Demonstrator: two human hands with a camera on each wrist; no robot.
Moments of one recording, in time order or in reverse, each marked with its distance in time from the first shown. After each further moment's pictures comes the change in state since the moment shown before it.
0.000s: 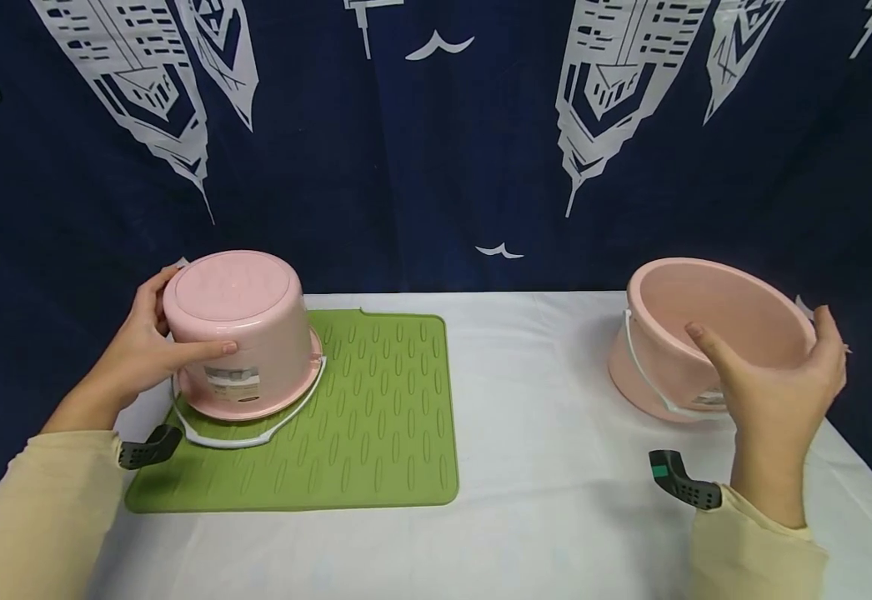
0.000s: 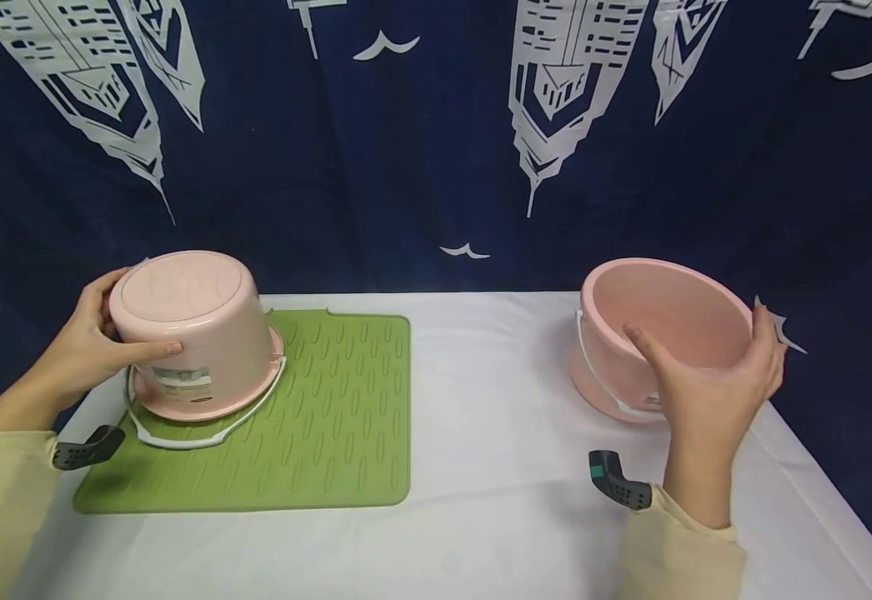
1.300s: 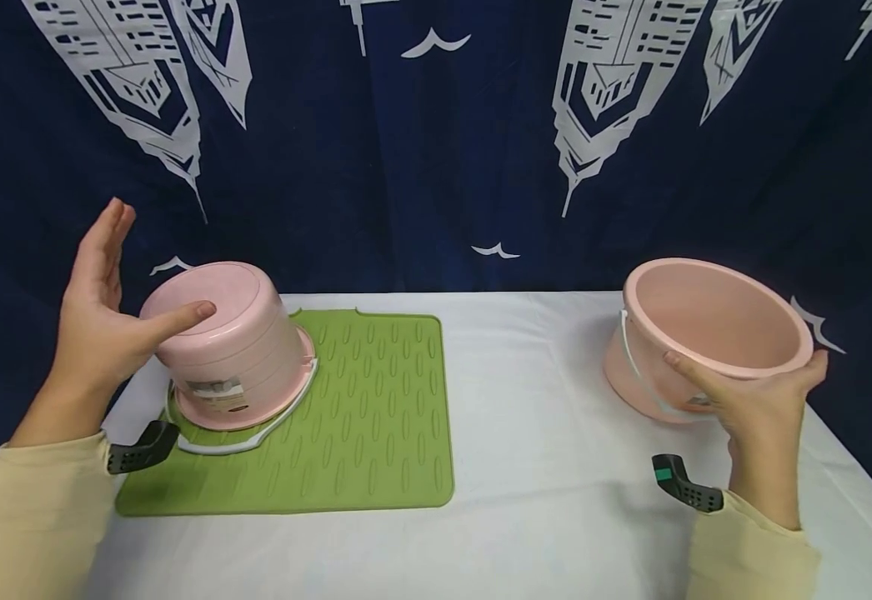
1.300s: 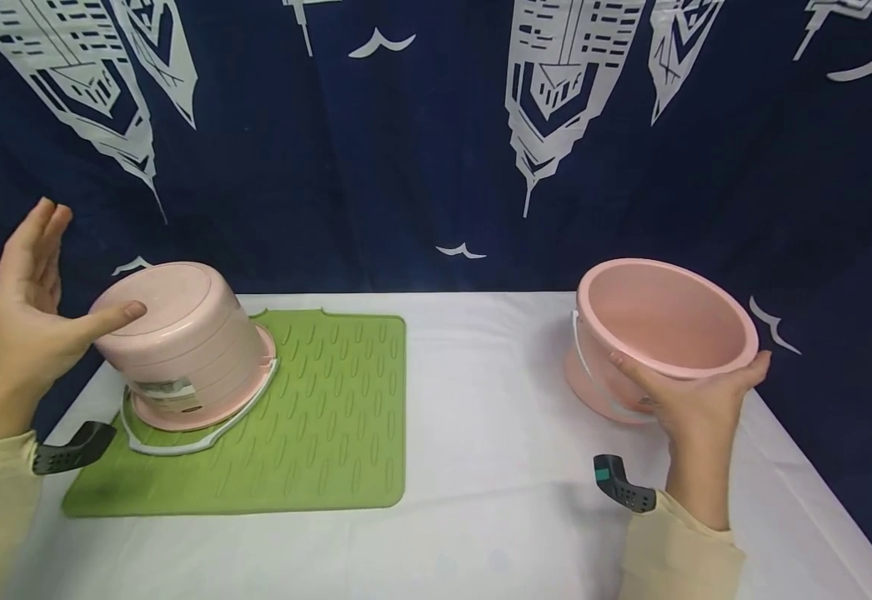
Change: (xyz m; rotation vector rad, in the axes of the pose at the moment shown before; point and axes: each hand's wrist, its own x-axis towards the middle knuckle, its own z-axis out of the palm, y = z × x) left_hand -0.010 0.061 0.003 -0.098 0.361 0.337; right_hand 0.019 0.030 0.005 0.321 -0.135 0.053
